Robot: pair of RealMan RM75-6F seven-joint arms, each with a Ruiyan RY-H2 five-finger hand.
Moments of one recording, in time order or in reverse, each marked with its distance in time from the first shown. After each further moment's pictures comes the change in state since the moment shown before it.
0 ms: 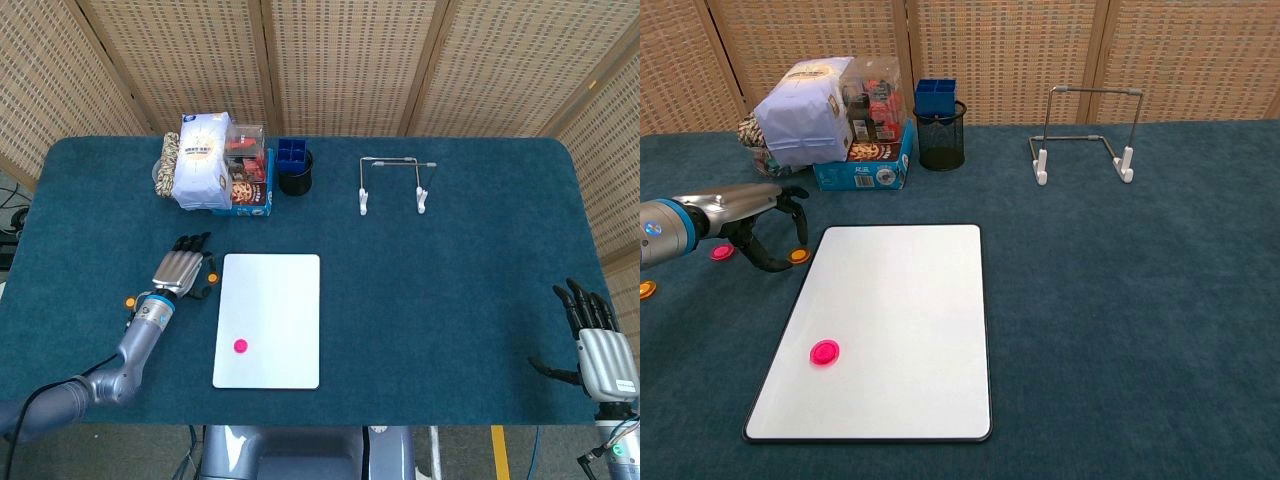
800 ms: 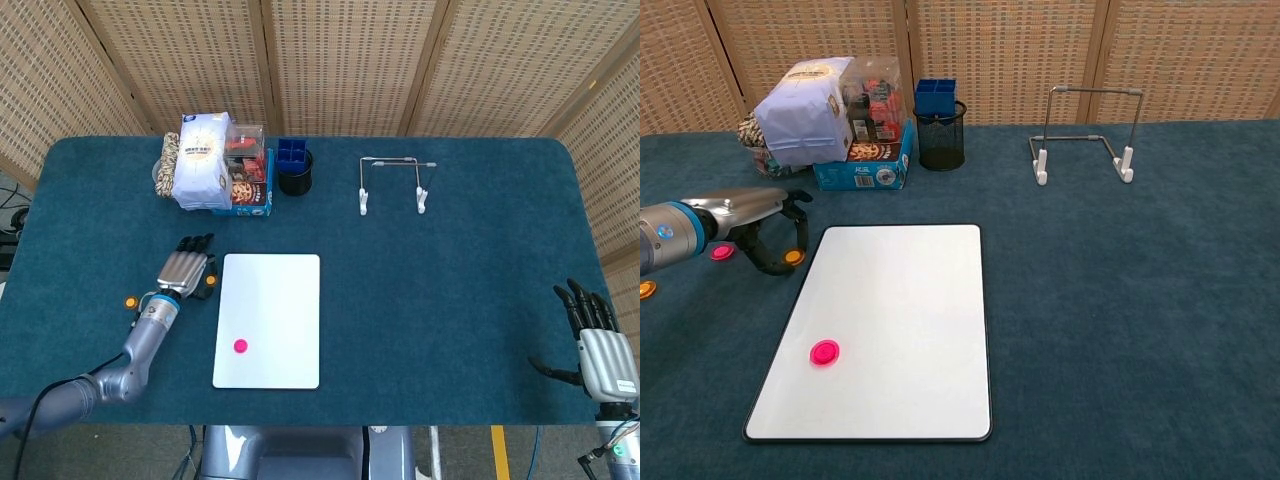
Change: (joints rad) left arm -0.018 -0.012 0.011 0.008 -0.041 0.009 0.045; right arm -0.001 0.000 0.000 0.002 0.000 0.001 0.011
